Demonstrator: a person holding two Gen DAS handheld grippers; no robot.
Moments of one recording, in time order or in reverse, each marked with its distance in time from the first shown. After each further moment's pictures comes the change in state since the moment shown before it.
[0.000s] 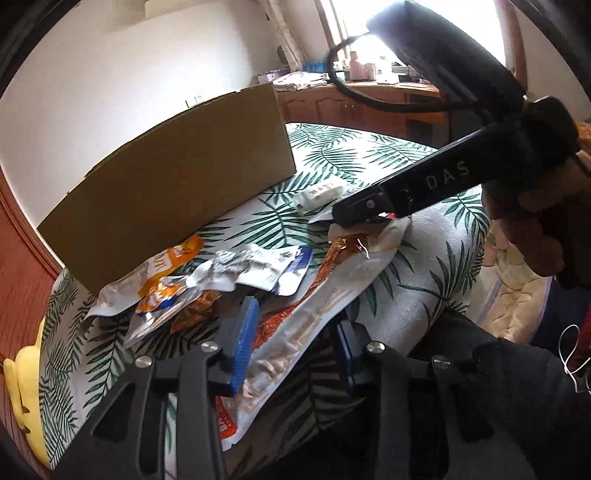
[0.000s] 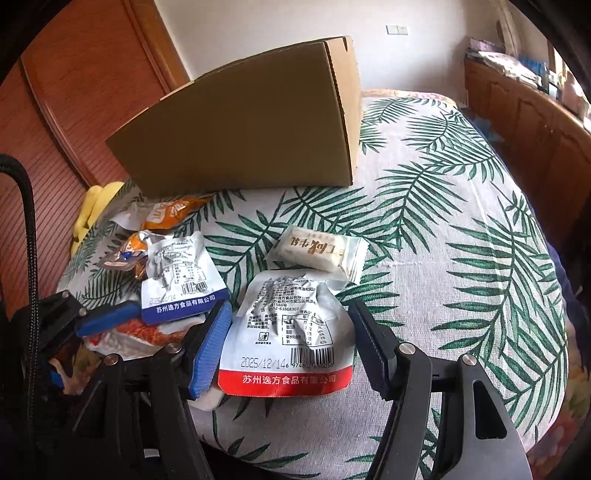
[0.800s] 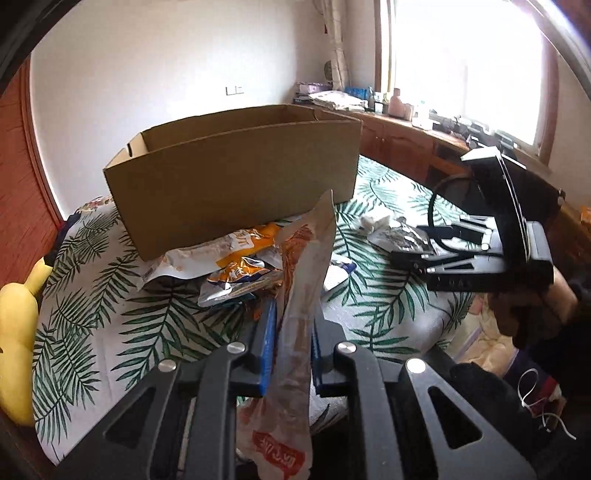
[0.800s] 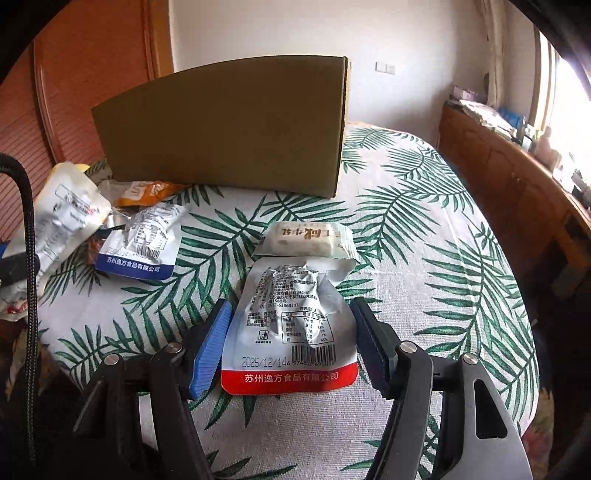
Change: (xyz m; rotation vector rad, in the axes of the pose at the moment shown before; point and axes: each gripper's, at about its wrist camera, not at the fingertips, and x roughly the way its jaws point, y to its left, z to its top) left arm -0.045 0.078 -0.013 -0.260 -0.051 -0.053; right arm 0.009 0.029 -0.020 -0.129 -0.097 -0.235
